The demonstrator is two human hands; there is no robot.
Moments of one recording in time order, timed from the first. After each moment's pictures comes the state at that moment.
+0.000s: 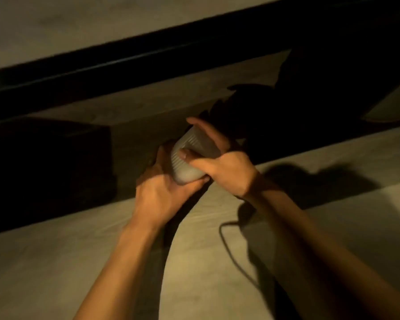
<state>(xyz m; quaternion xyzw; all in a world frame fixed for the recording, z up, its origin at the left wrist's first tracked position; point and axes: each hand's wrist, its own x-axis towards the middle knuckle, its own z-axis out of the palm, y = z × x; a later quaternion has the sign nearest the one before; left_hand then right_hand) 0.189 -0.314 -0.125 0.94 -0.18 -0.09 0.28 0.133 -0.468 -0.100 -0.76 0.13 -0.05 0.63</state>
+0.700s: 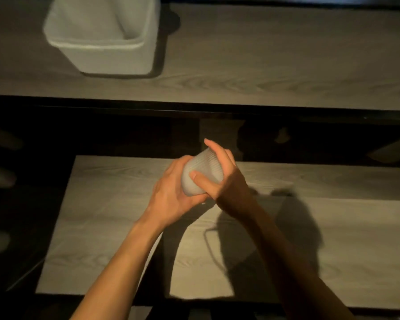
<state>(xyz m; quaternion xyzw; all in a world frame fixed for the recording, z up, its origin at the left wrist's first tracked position) 0.116 -0.110 0.011 0.88 -0.18 -0.14 0.42 0.076 -0.265 0.032 -0.81 0.12 -0.01 0.57</state>
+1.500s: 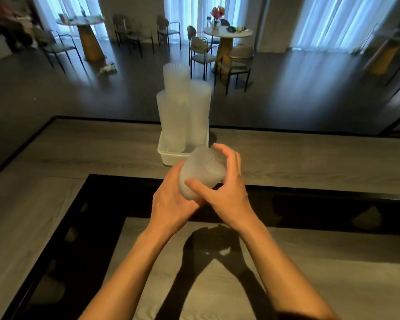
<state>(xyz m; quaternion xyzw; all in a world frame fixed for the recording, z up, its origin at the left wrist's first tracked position) 0.139 -0.020 0.216 0.85 -0.17 0.05 0.49 0.099 -0.160 0.246 -0.81 0.01 -0.19 0.56</state>
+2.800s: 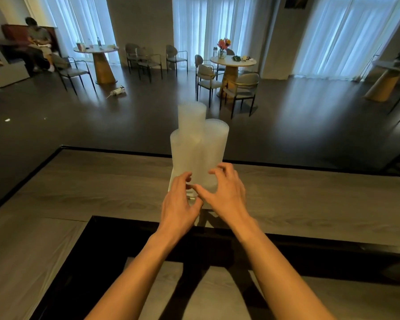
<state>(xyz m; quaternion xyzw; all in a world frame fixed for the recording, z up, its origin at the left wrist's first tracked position) 0.277 -0.034 0.203 0.87 -0.17 0.11 0.44 0.265 -0.176 0.229 -0.95 0.06 -0.19 0.25</state>
